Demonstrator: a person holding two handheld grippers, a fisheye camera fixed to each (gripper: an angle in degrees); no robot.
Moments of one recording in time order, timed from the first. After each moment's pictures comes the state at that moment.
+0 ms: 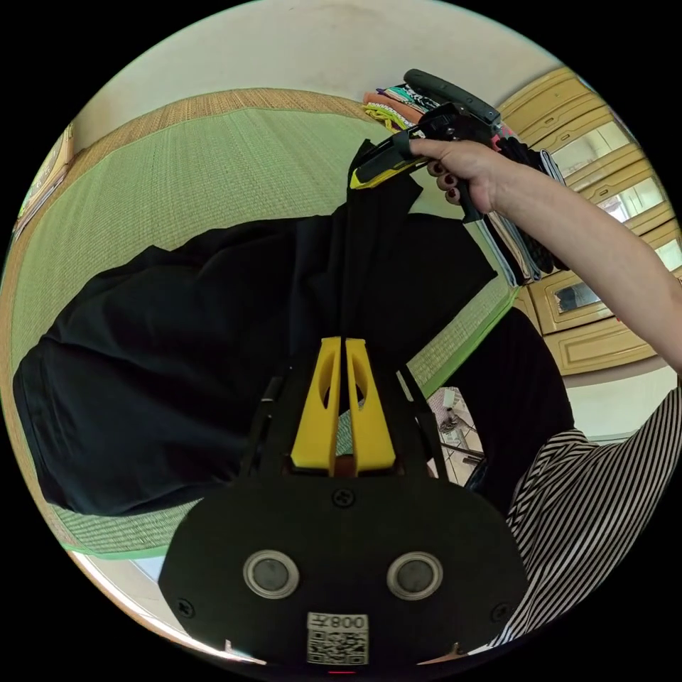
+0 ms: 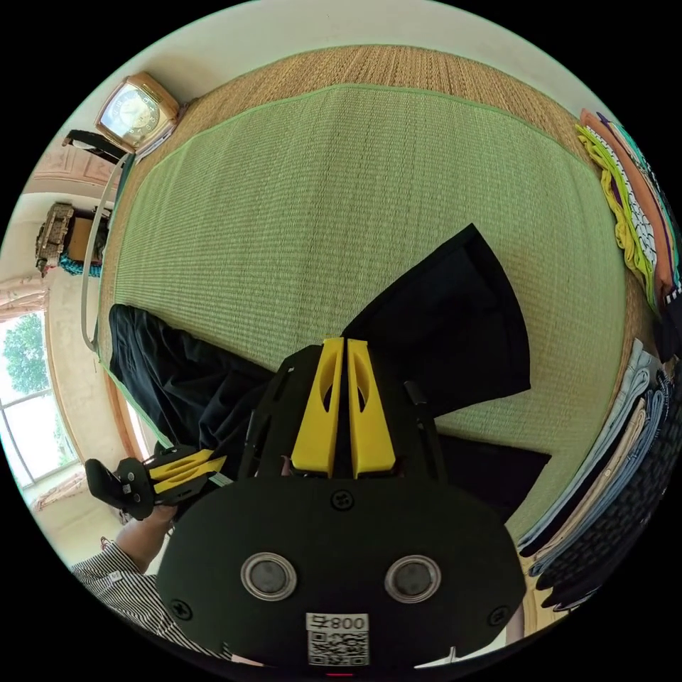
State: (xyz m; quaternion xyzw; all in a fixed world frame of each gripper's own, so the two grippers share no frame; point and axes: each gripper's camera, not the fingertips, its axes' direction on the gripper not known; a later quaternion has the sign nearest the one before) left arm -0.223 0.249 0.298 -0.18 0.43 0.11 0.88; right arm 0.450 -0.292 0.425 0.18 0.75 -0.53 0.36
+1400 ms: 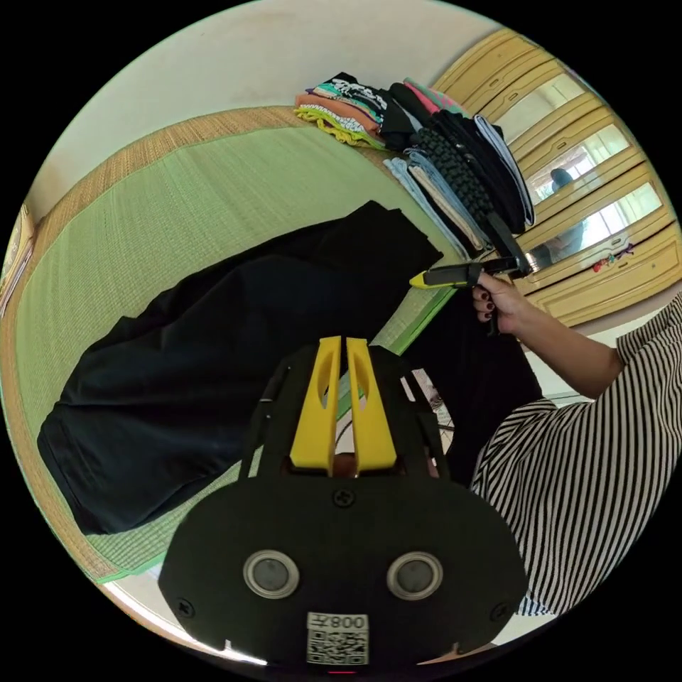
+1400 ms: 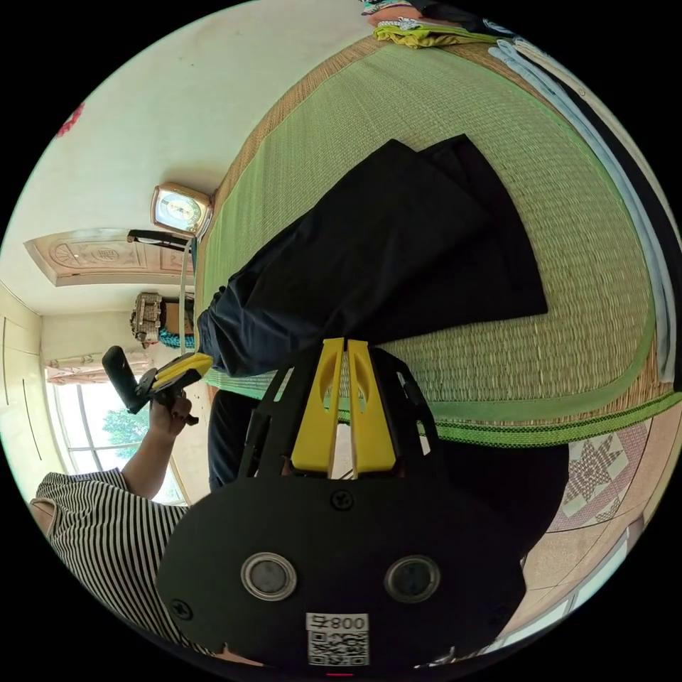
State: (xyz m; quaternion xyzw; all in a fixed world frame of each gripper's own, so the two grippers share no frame) left arm 0.035 0.116 0.305 -0.15 0.46 0.19 0.85; right arm 0.509 -0.233 0.022 0.18 0.55 -0.58 0.58
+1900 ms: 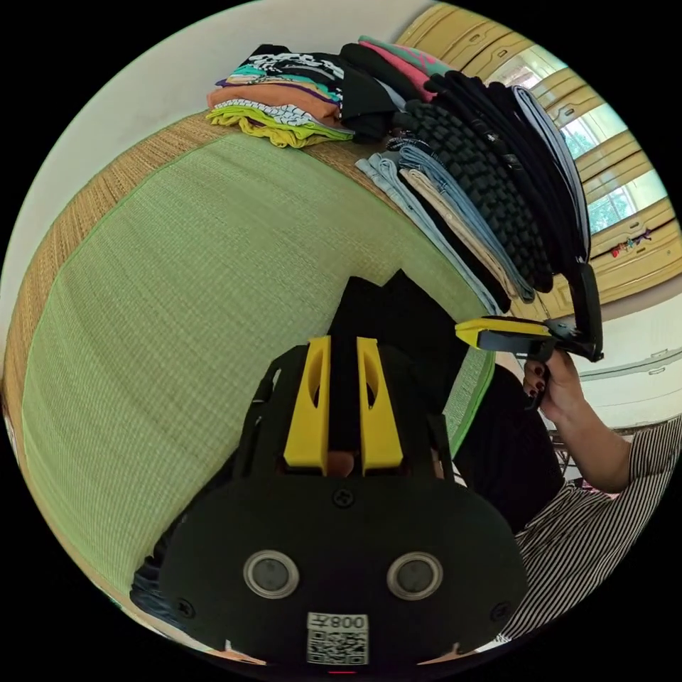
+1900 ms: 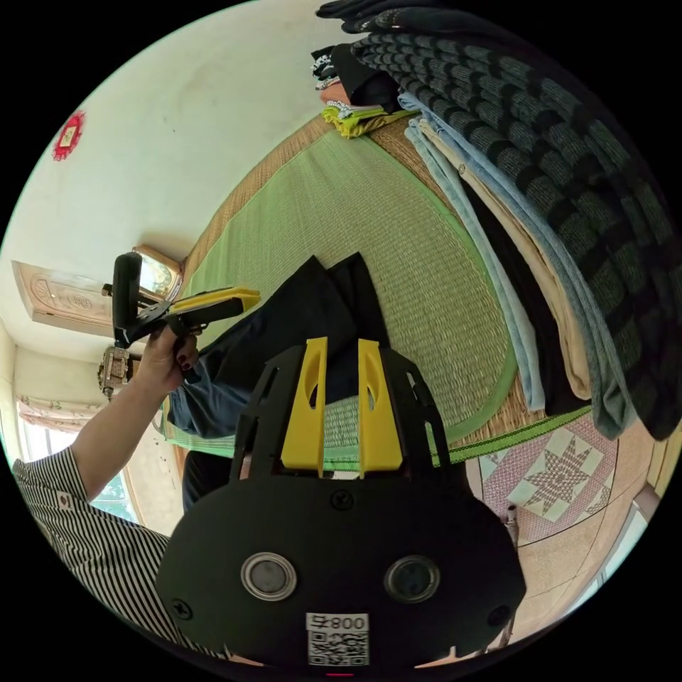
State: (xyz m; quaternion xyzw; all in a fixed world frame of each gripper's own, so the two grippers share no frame) left arm 0.253 -0.032 0.364 -0.17 0.45 0.30 0.82; right arm 0.481 -0.202 -0.038 0.33 0.51 -0.60 0.52
